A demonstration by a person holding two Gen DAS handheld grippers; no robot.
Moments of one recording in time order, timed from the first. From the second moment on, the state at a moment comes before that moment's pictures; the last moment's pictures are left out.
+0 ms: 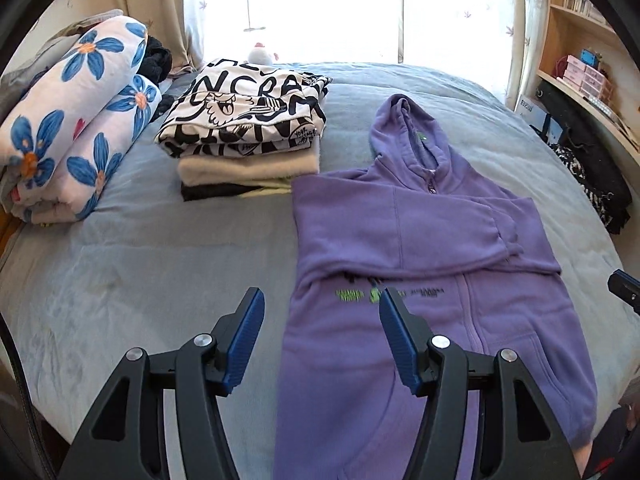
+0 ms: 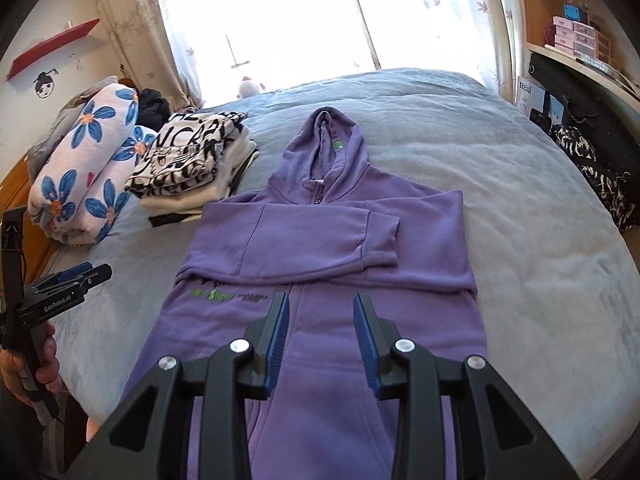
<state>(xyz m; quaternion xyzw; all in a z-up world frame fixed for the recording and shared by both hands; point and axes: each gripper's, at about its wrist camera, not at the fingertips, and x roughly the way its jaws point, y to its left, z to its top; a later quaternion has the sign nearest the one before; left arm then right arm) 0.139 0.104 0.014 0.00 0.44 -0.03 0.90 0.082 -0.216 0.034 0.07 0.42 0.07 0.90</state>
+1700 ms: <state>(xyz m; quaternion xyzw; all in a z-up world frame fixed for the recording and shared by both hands) -0.012 0.163 -0.136 -0.15 0.54 -0.15 0.81 -0.080 -0.328 -0.103 0.19 0.51 0.00 0.84</state>
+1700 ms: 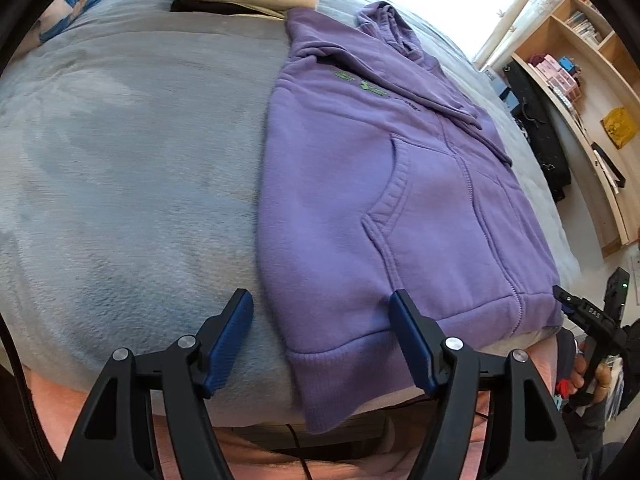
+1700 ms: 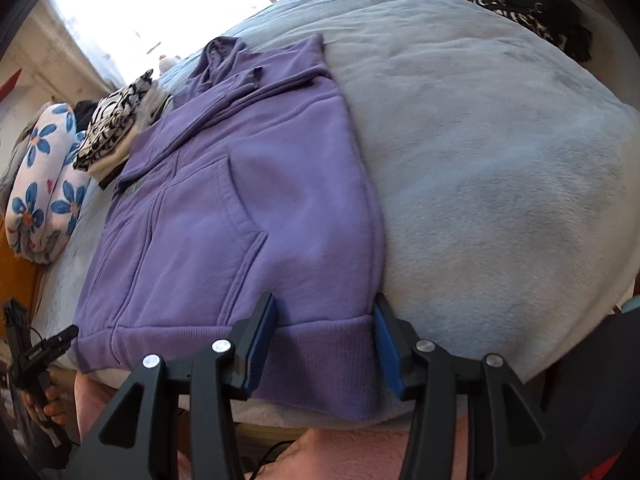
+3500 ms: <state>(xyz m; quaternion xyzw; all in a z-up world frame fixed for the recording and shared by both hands) -0.002 0.131 -0.024 -0.09 0.51 -0.16 0.84 -0.091 -0.316 -0.006 0.17 0.46 0.07 0.87</state>
